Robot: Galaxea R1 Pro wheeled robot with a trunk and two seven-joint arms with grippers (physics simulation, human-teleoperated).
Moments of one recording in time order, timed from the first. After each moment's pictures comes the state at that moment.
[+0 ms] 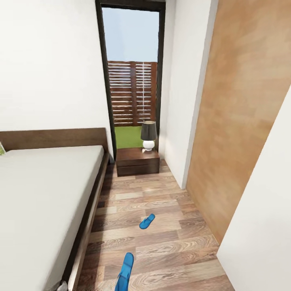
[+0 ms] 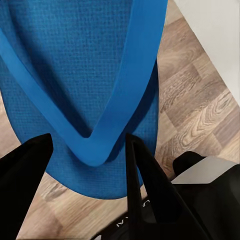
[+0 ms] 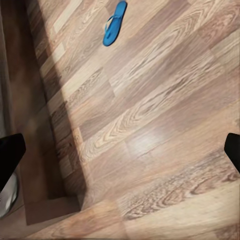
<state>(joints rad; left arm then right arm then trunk) -0.44 -0.01 -0.85 -0.03 0.63 -0.20 -0.52 -0.12 -0.24 -0.13 -0.37 -0.60 0.01 0.71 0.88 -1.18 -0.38</state>
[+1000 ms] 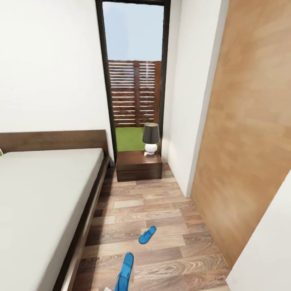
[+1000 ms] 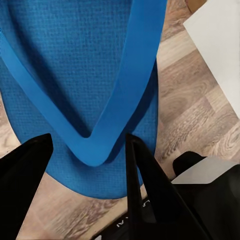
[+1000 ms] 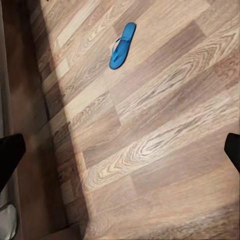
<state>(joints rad) -0.44 -0.01 -0.85 -0.02 0.63 -0.20 -0.52 -0.12 -0.24 -0.13 -0.37 -0.60 0.01 0.71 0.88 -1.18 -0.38</state>
